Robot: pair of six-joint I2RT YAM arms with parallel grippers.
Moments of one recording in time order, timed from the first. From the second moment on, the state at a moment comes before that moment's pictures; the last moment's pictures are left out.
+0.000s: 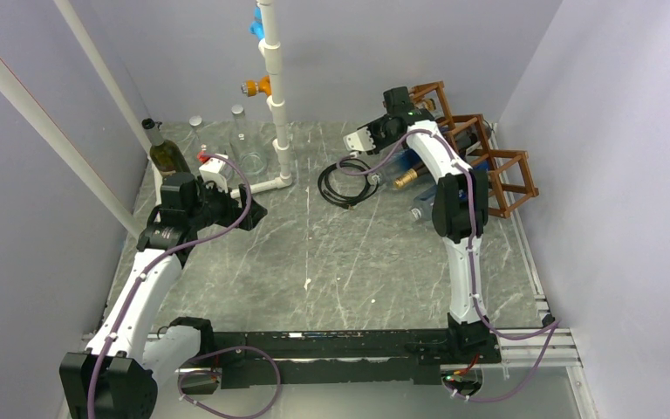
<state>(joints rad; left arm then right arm) -0.10 0.96 0.79 -0.32 0.47 -0.10 0.26 2.31 2.13 -0.73 -0.33 -1.78</state>
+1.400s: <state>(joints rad) -0.09 0.94 0.79 -0.33 0.47 -0.09 0.45 2.15 2.11 -0.79 -0.36 -1.47</state>
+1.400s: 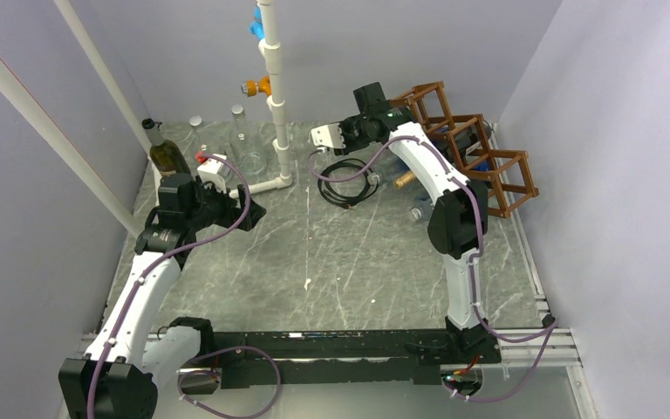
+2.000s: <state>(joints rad) -0.09 0.94 0.79 -0.33 0.47 -0.09 0.43 2.12 2.17 -0.87 -0.51 -1.26</state>
